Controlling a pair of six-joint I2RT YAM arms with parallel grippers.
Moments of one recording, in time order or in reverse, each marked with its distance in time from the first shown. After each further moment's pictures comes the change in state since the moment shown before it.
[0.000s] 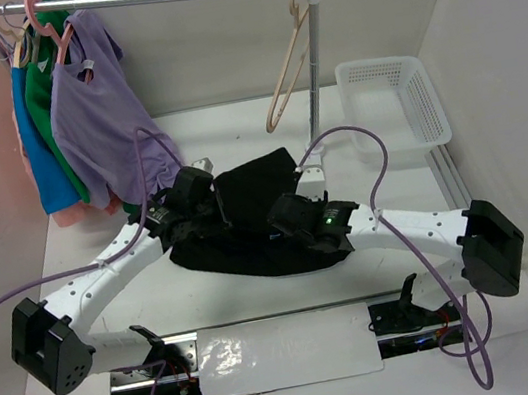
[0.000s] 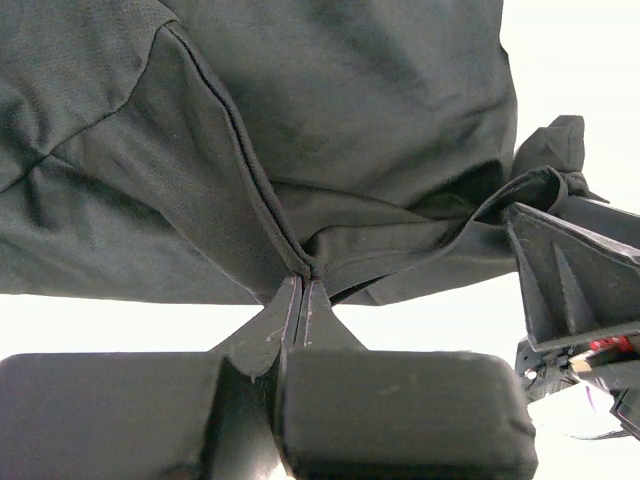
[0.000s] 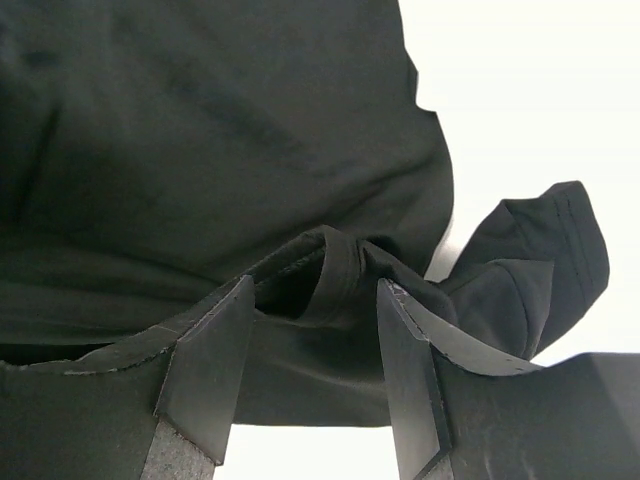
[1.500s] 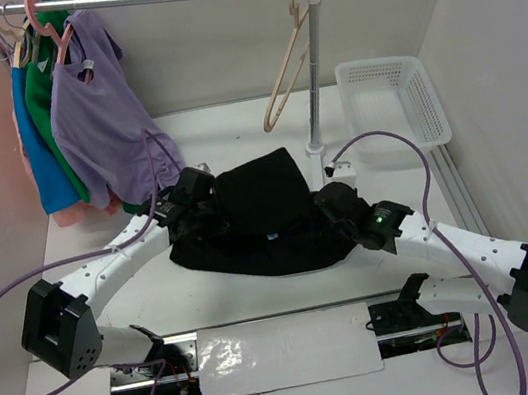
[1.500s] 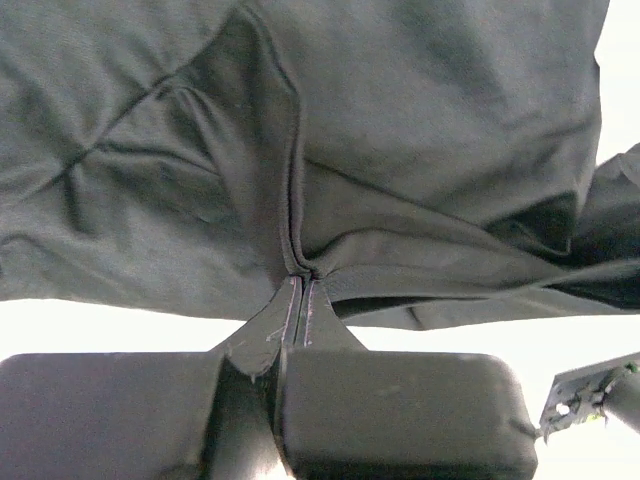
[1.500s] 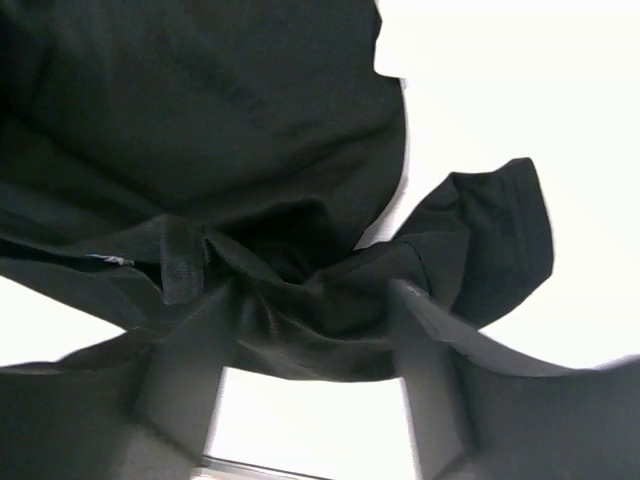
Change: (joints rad) left arm 0.060 0.087 -0.032 0.016 -0.005 0.002; right arm -0.220 -0.314 -0.209 0.061 -0.317 -0.219
